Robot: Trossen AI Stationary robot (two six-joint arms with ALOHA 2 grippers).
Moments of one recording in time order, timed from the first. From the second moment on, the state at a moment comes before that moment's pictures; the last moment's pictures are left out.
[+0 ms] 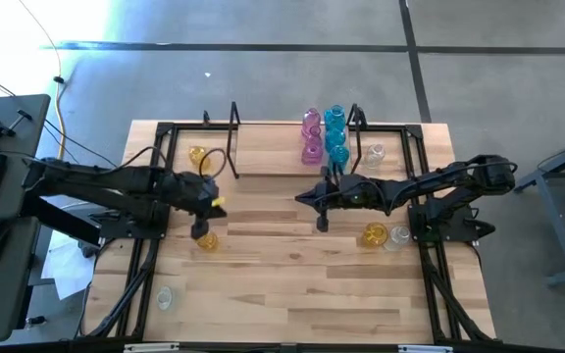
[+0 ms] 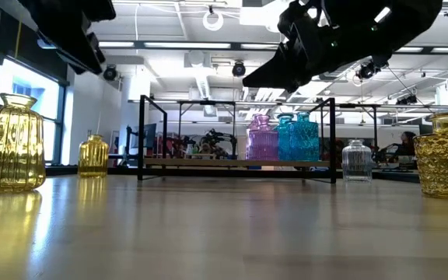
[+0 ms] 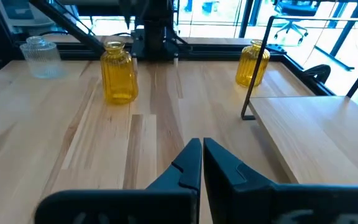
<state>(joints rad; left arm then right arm) -0.07 0.88 0.72 -0.64 0.02 -0.26 -0.01 1.46 0.65 0.51 0.08 -0.03</state>
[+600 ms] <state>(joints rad) -0.27 1.19 1.01 -1.22 0.02 -0.41 0.01 1.46 0.65 0.46 0.11 -0.06</state>
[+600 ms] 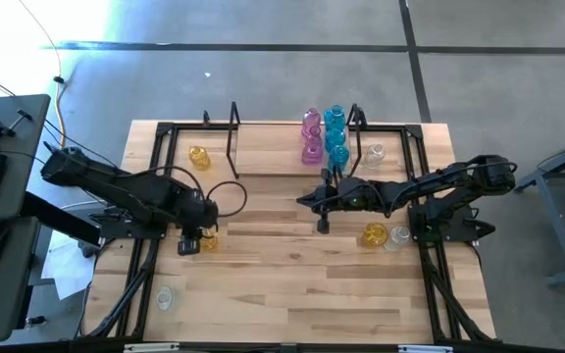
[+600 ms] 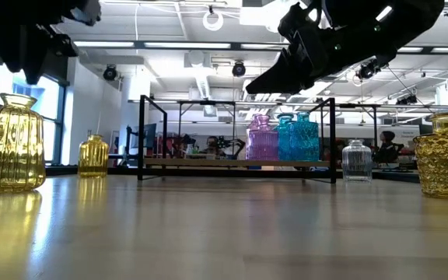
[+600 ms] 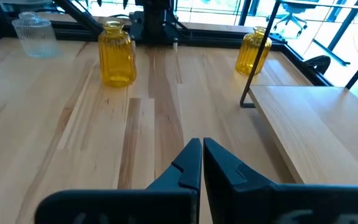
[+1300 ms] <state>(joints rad) -0.18 1.23 0.92 -1.16 0.09 -0.35 0.01 1.46 0.65 0.43 0.11 -0.07</state>
